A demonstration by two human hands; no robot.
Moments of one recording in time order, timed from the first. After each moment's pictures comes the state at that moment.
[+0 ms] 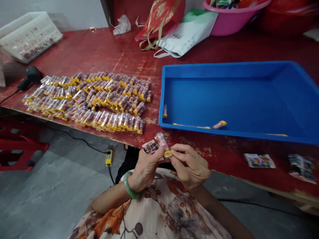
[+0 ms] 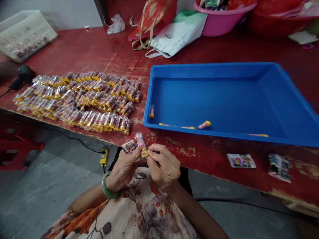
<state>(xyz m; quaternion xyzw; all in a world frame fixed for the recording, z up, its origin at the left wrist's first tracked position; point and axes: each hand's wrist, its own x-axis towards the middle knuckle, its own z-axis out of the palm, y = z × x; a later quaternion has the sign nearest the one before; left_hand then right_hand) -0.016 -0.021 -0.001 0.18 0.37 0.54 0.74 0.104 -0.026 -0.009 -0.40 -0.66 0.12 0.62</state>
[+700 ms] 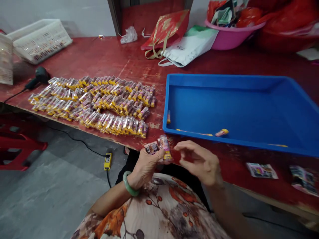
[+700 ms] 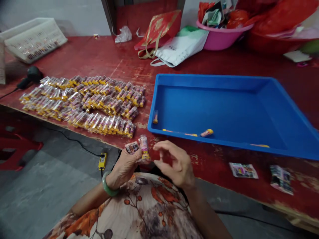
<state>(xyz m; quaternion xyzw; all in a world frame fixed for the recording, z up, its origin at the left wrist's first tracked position) -0.030 -0.007 -0.010 0.24 0.34 0.52 0.75 0.137 -0.007 0.005 -0.41 -0.70 0.35 0.47</state>
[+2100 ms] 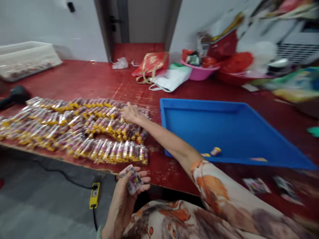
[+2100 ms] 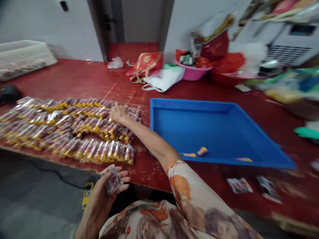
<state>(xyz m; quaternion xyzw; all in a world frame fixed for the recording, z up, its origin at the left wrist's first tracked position) -0.122 0.007 -0.015 0.10 0.40 0.55 0.73 -0.064 0.261 0.057 -0.50 -0.84 -0.06 0.18</state>
